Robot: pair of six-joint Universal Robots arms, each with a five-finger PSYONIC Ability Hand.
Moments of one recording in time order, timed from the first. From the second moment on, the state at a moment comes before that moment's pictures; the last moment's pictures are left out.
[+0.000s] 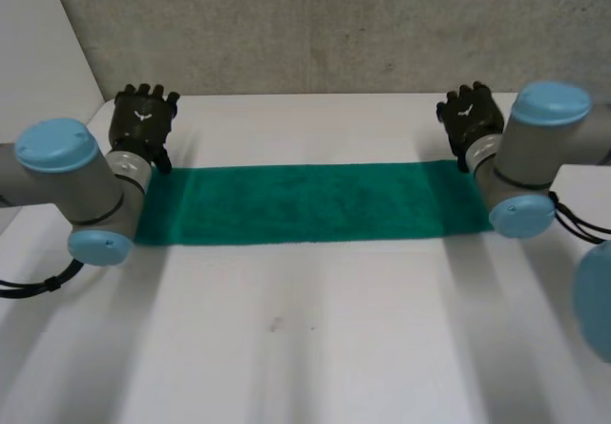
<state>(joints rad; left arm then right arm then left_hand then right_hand) 4.46 -2.35 -1.17 3.59 -1.55 3.62 1.87 -0.56 0.67 -0.03 1.56 2.38 0.19 0.20 0.21 0.20 0.05 0.21 0.23 0.21 0.23 0.07</state>
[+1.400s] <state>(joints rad) 4.50 -1.90 -1.77 3.55 -1.55 3.31 1.38 -0.87 1.12 0.06 1.48 2.39 0.19 0.20 0.21 0.20 0.05 0.96 1.18 1.18 1.19 0.98</state>
